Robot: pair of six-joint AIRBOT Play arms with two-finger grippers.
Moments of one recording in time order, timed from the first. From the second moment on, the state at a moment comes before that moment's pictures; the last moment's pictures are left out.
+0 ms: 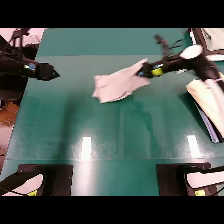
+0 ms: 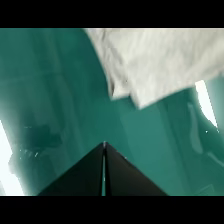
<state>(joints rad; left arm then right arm) -0.06 -1.17 1.39 1.09 -1.20 -1.31 0.05 -1.56 1.54 -0.82 1.15 1.30</state>
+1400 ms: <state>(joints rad) -0.26 -1.17 1.39 1.07 -1.06 -1.41 -0.66 -1.44 1.90 -0.90 1.30 1.25</state>
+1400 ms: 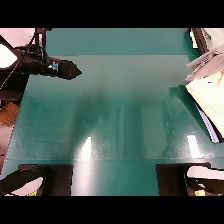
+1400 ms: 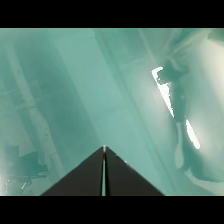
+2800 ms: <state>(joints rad) -0.26 -1.17 1.39 1.07 -1.04 -1.35 -0.77 -1.01 1.29 -0.95 1.34 1.39</state>
